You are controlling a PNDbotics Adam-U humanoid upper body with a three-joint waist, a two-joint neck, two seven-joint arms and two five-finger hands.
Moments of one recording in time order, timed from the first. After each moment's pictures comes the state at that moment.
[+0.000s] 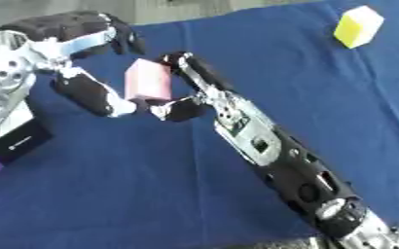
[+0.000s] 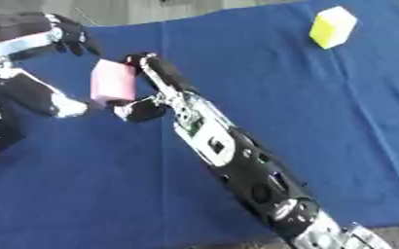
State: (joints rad) left arm -0.95 0.54 -0.53 -1.75 -0.62 0.35 -0.73; right arm -0.75 -0.14 0.43 -1.40 0.45 0.15 0.00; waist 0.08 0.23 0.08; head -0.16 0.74
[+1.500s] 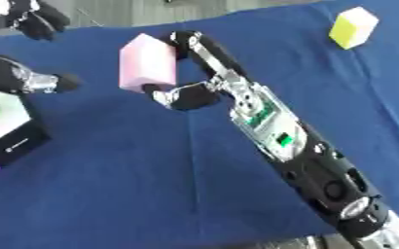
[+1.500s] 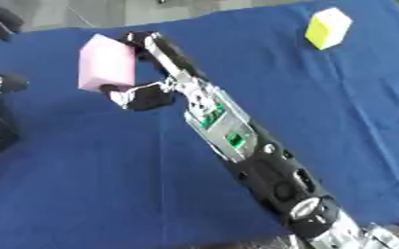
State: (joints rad) left arm -0.77 0.71 -0.30 -1.68 -0.19 0.13 -0.48; right arm -0.74 -0.21 0.43 -1.63 0.24 0.19 0.02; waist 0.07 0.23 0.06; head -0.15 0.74
